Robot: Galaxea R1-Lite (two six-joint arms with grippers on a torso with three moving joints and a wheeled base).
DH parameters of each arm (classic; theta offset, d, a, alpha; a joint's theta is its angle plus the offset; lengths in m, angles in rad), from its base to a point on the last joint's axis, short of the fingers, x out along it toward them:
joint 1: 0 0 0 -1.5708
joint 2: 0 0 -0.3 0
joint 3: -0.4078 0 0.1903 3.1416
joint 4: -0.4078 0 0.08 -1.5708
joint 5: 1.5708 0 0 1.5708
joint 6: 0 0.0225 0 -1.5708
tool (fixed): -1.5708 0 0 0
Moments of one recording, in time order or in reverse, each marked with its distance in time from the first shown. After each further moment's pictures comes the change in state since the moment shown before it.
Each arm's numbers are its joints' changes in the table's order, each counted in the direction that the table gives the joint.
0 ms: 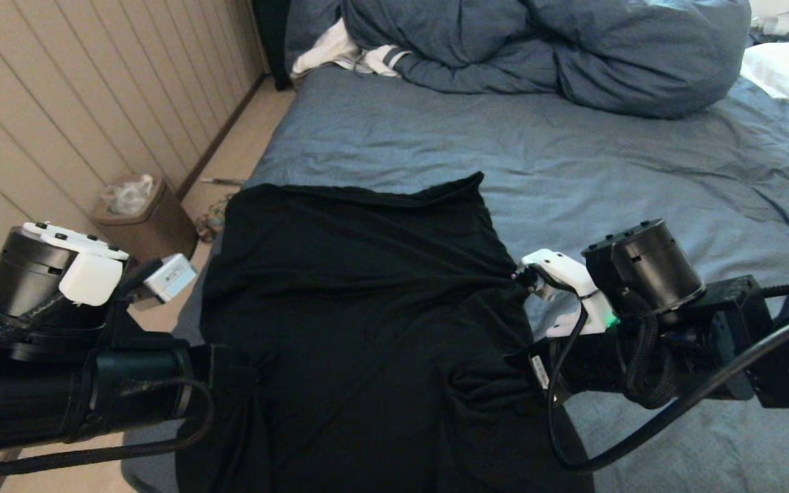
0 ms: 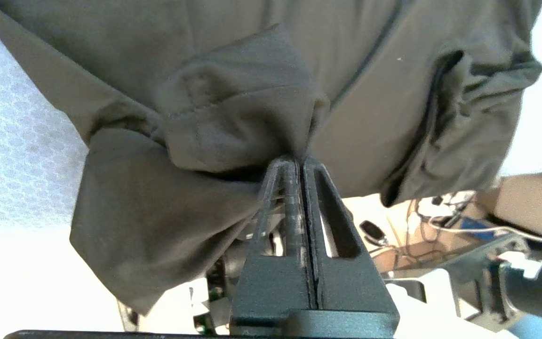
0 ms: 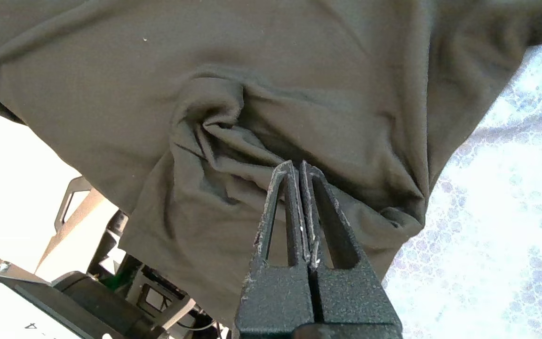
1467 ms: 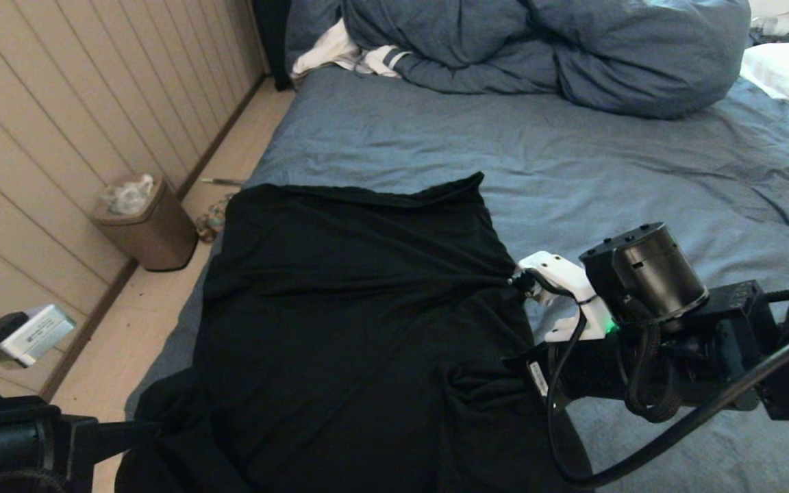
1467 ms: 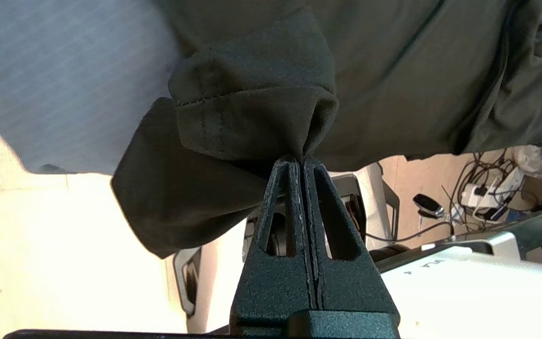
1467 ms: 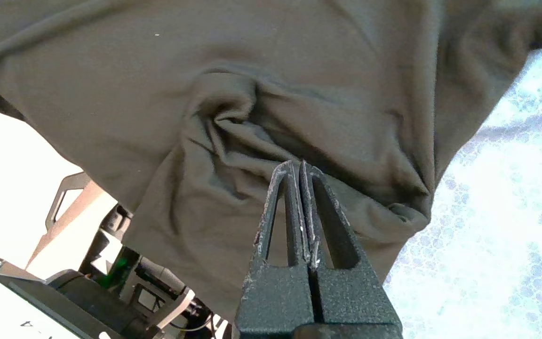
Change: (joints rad) left arm 0.297 -0.262 0.187 -0.099 -0.169 0.266; right arm 0.033 -0.010 0.006 0.000 -0.037 -0.001
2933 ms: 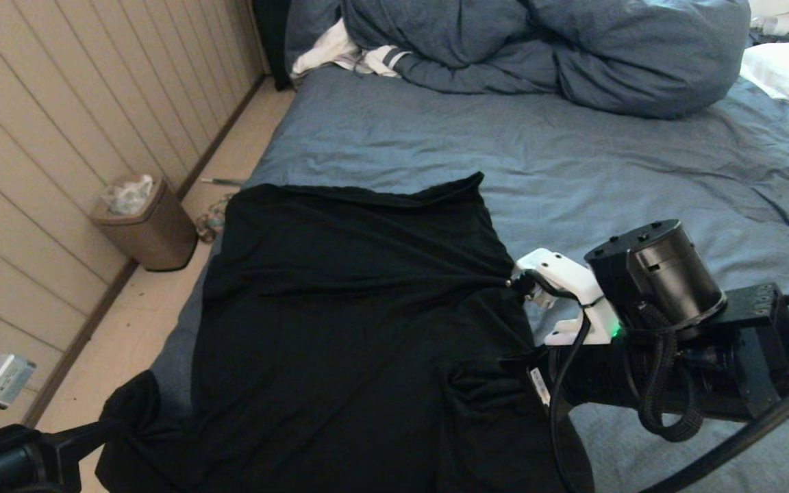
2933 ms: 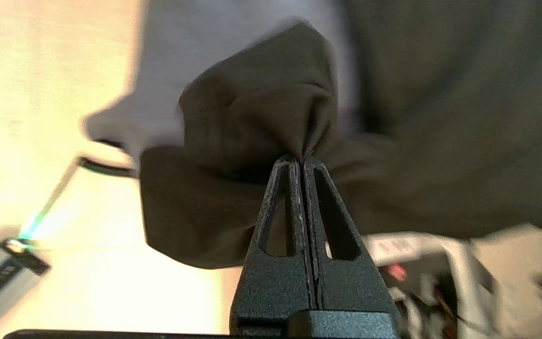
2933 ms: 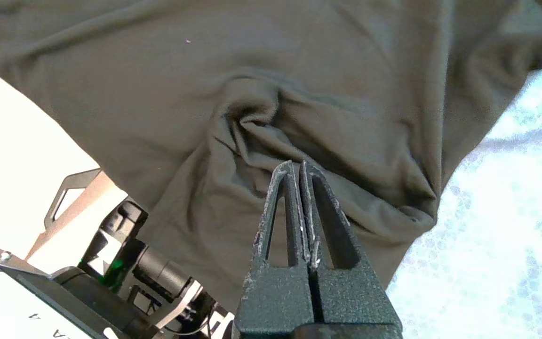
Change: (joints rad) left arm 0.574 0.234 0.459 0.783 -0.322 0.334; right arm 0.057 -0.033 -0.003 -0.008 -0.034 -0.007
